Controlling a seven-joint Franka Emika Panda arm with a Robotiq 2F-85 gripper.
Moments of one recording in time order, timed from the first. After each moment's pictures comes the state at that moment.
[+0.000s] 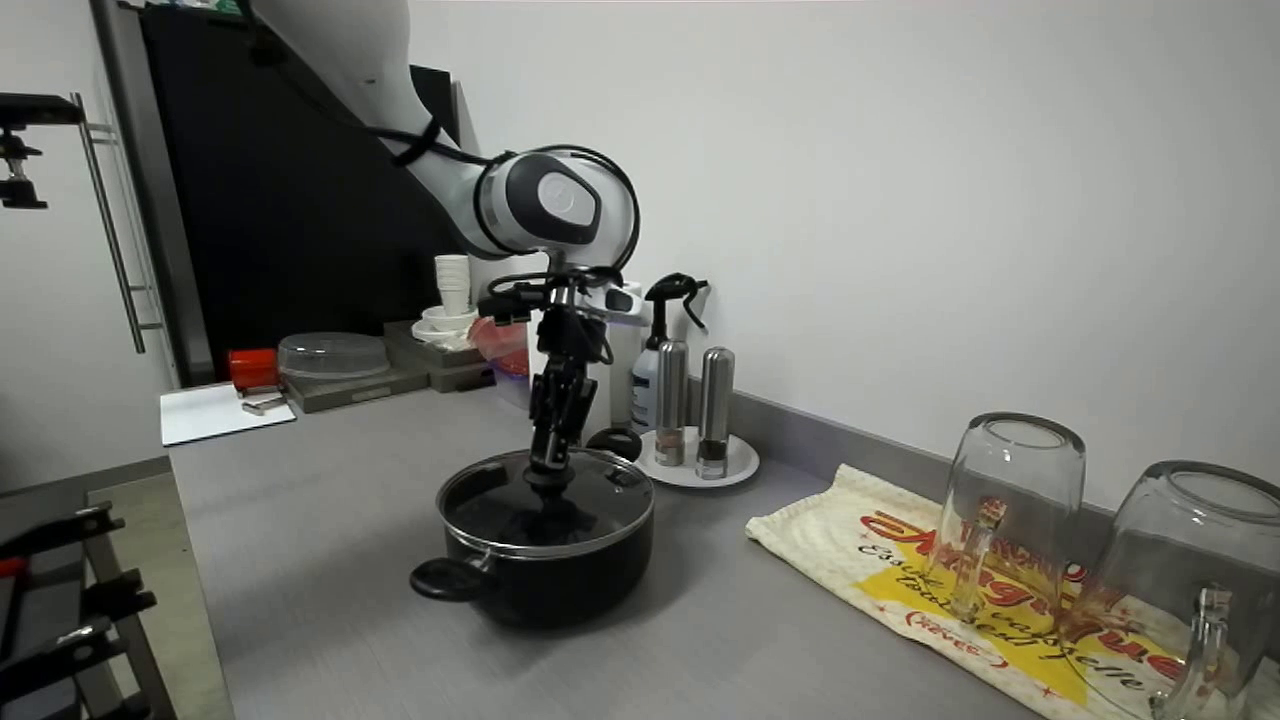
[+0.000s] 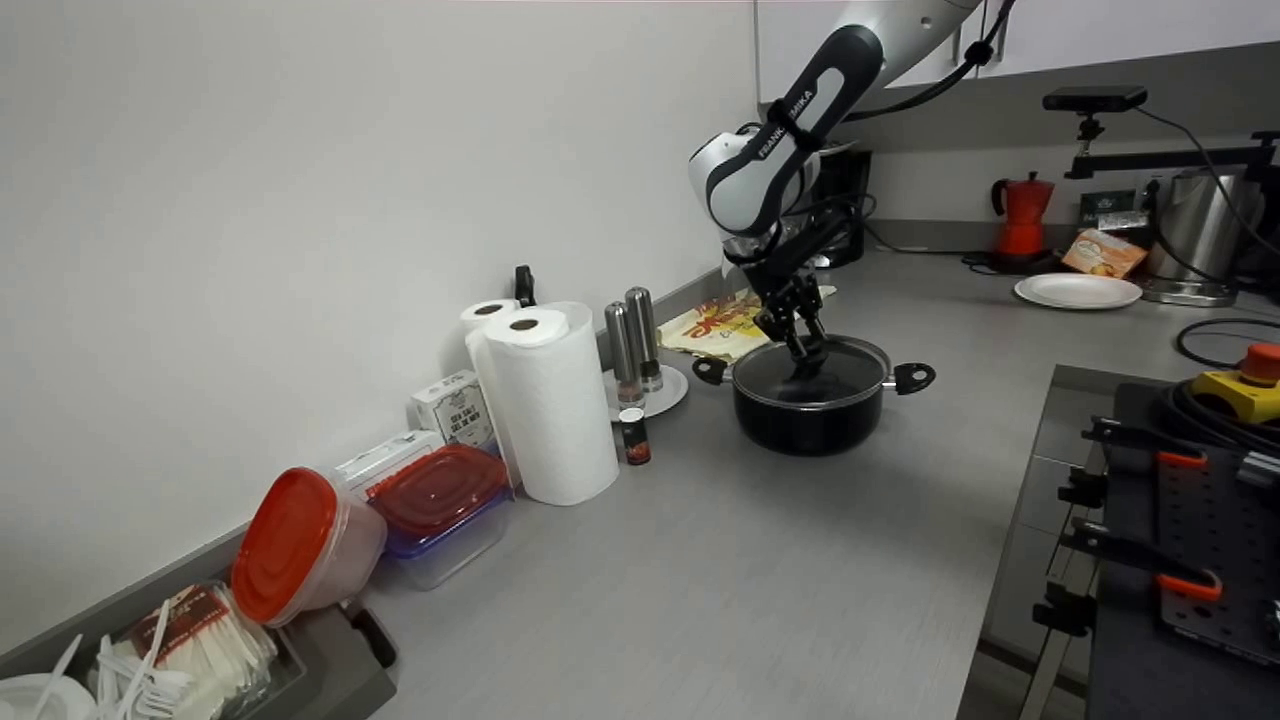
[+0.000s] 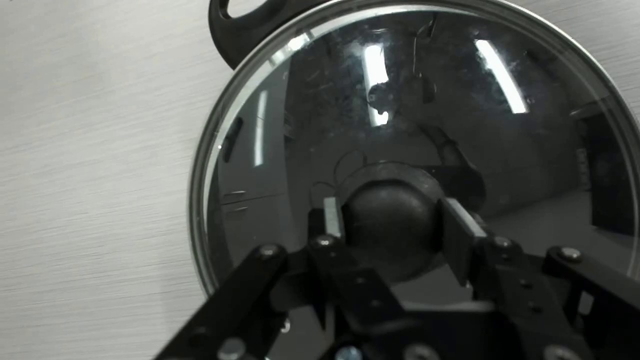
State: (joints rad) arm -0.06 0.73 -0.11 -1.59 -0.20 1.97 0.21
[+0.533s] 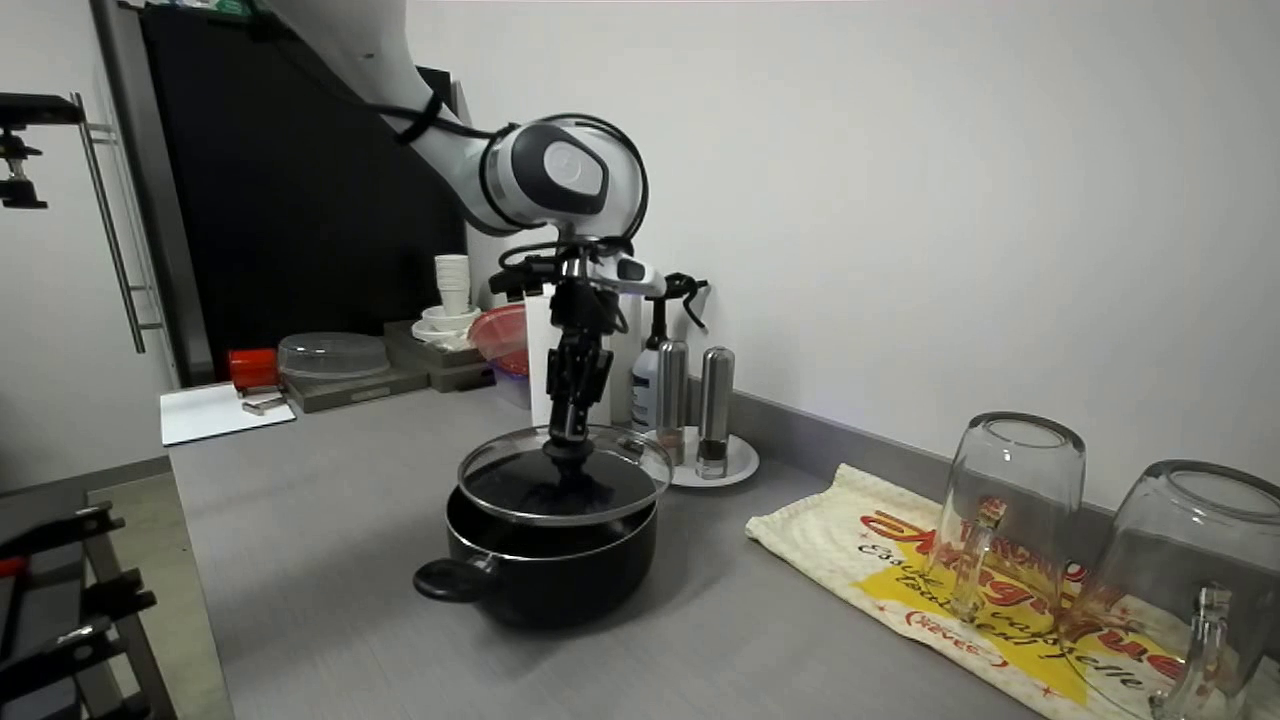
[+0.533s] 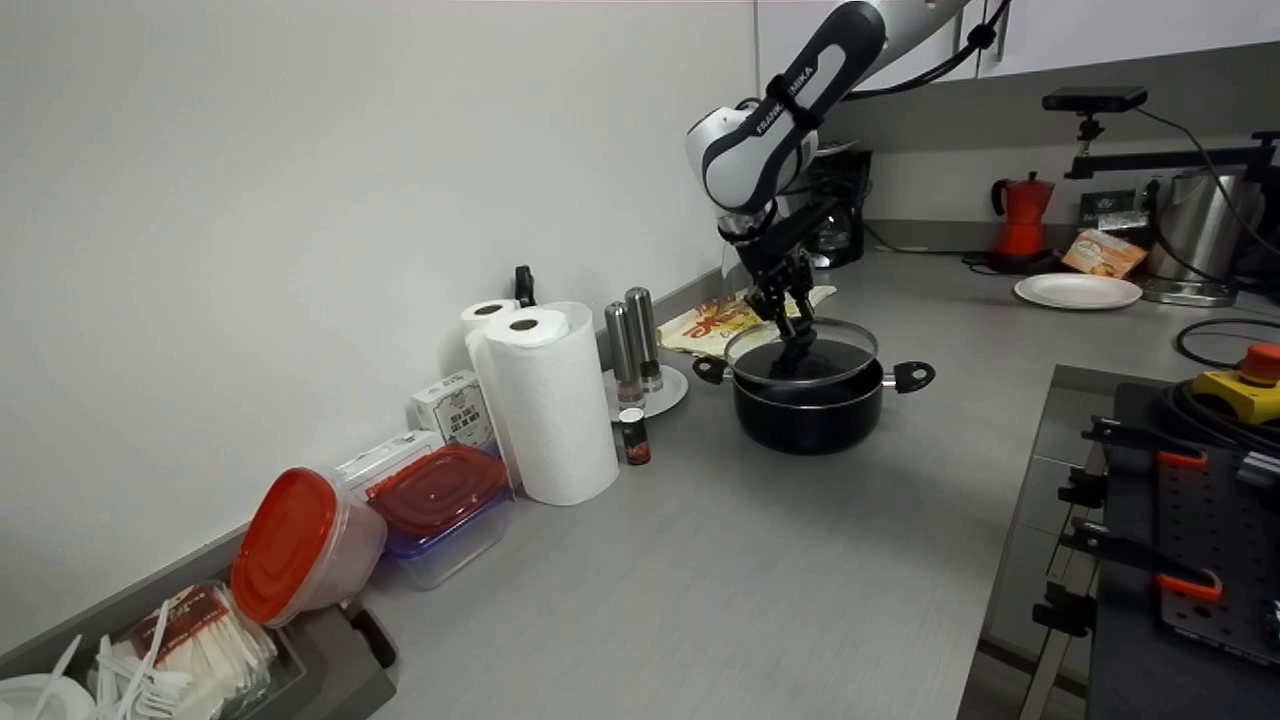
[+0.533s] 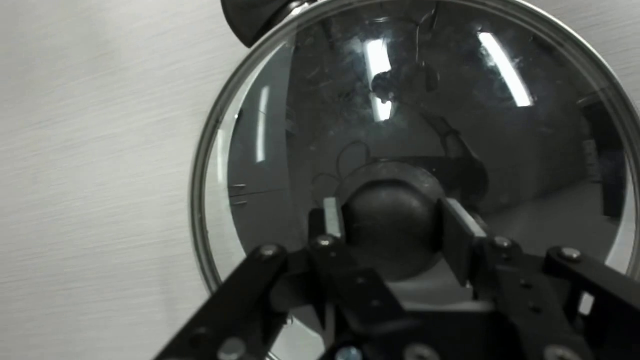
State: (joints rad) arm -0.06 0.70 -0.12 -1.56 -0.20 1.97 0.21
